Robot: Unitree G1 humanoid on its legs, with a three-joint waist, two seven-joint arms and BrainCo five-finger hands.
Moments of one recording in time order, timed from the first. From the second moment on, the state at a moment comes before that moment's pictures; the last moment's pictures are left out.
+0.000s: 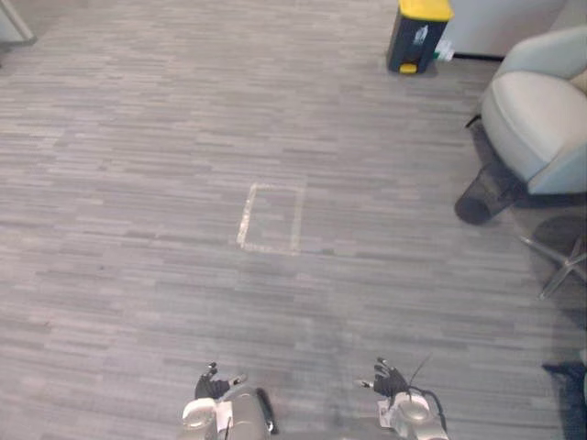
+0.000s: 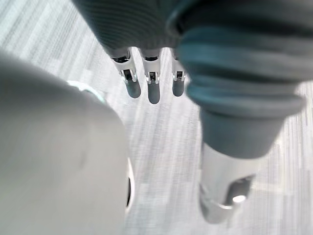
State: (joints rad) left arm 0.07 0.08 0.09 0.97 -0.01 -0.08 0.13; right arm 0.03 -0.05 -0.03 0.96 -0.03 -0.07 -0.05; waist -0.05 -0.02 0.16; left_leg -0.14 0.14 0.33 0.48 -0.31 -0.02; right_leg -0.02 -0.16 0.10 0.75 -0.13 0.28
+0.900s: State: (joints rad) left arm 0.02 0.04 0.05 0.96 0.00 -0.08 0.13; right arm 0.02 -0.10 -0.11 1.00 -0.02 -0.06 -0.06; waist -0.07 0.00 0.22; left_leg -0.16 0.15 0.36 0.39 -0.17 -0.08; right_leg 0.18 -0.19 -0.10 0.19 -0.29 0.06
